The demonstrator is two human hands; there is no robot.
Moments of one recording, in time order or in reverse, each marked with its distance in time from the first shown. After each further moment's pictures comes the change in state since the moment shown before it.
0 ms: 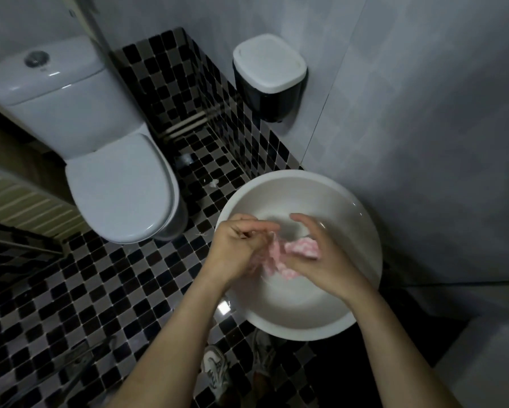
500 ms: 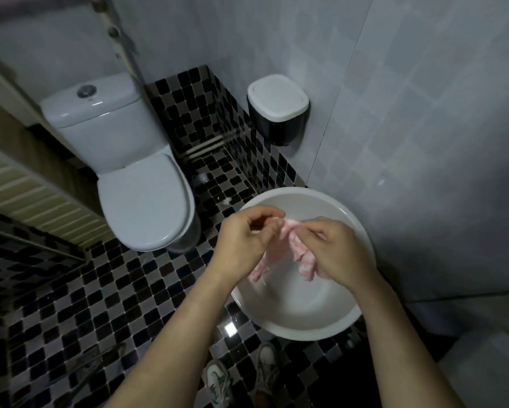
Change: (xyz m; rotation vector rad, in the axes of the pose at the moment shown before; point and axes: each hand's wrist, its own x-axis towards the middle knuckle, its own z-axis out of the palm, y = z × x) left_hand -0.033 0.058 0.009 0.226 0.072 0.218; right_hand -0.025 -0.058 -0.024 -0.145 0.144 -0.225
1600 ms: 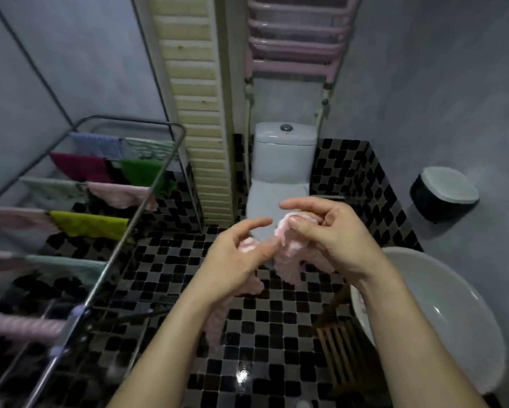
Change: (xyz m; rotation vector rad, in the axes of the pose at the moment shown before) left_hand -0.291 0.024 -0.197 -0.123 0.550 -0.044; right_hand -0.136 -0.237 0.160 0.449 -0.732 -0.377
